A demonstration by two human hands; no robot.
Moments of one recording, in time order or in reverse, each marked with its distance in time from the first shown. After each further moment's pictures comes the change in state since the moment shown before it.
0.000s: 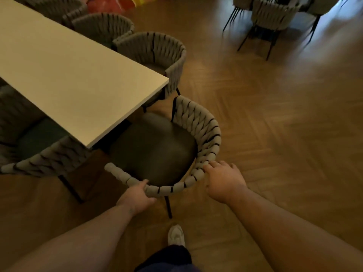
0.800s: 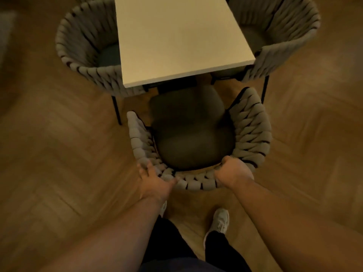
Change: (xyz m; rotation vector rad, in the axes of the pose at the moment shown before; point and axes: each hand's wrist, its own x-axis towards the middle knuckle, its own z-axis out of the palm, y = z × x) left_hand 0.054 0.150 0.113 -0.682 0.367 -0.740; right_hand 0.229 0.084 0.003 0.073 -0.322 -0.156
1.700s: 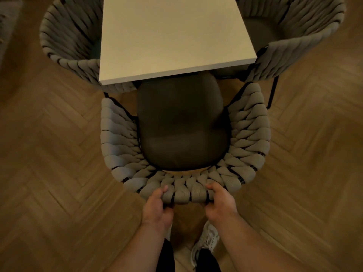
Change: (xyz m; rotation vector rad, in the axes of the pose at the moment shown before) left_hand 0.003 0.076 0.116 -1.787 -0.055 -0.613; right_hand 0.067 0.061 0.054 1.866 -0.236 0.596
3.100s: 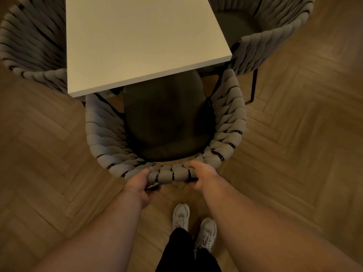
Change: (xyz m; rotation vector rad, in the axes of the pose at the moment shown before) left_hand 0.030 0.051 0.090 0.550 0.134 -0.042; right_hand 0.029 -0.064 0.078 -0.375 0.027 0.099
